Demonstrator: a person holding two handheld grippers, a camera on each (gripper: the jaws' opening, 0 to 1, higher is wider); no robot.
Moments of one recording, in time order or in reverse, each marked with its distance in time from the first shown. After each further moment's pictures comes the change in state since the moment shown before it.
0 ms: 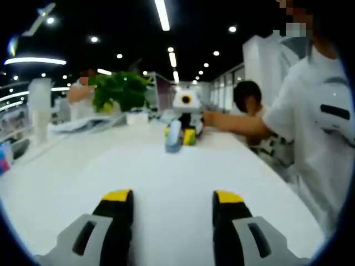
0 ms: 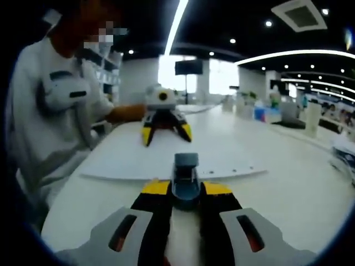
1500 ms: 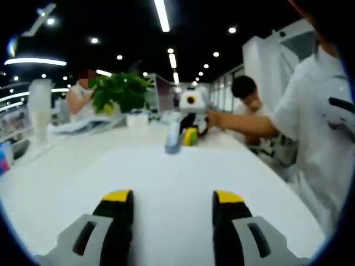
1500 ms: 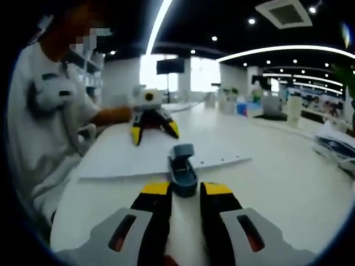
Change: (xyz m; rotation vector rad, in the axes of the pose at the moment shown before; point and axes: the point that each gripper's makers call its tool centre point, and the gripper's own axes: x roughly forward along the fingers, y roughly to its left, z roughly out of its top) left arm -0.001 0.004 0.003 0.002 -0.010 0.002; right arm -0.021 -0.005 0.003 0.068 -0.004 -0.158
